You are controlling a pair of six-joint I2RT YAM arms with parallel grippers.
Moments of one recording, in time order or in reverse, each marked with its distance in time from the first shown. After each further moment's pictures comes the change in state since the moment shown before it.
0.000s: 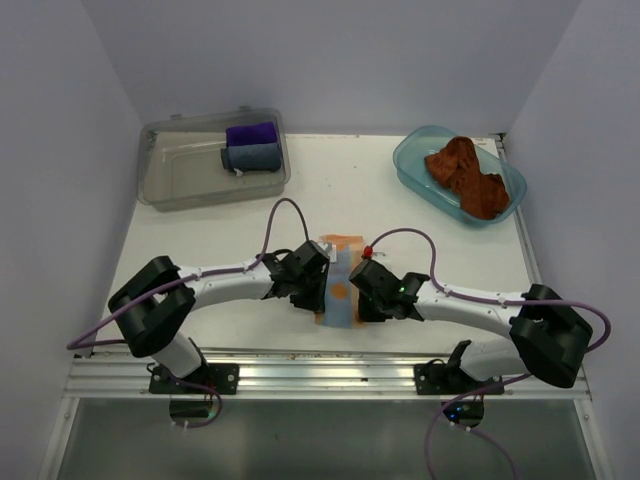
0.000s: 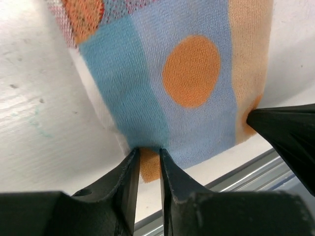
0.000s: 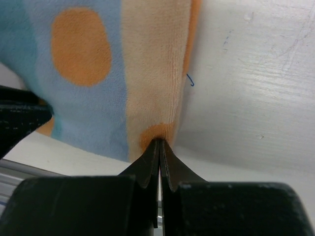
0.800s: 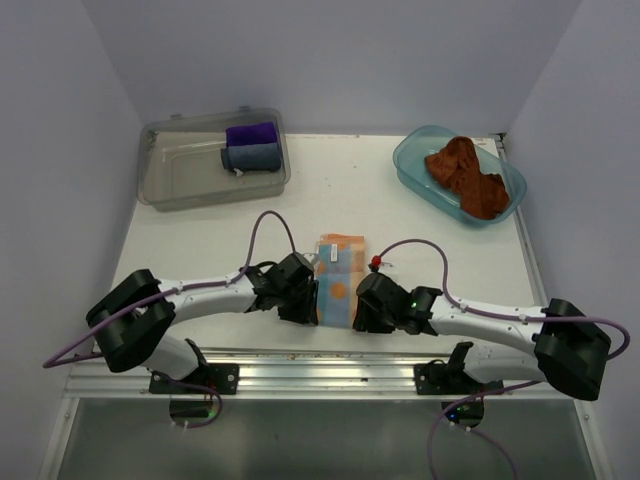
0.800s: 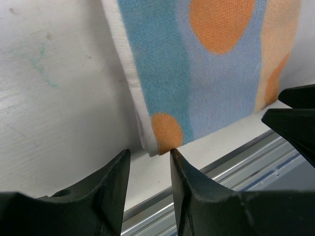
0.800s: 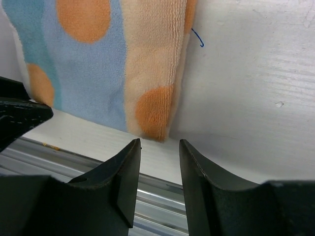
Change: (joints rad) left arm 0.008 -0.143 -0.153 0.014 0.026 -0.018; right arm 0.072 -0.137 -0.093 0.027 -0.008 0.121
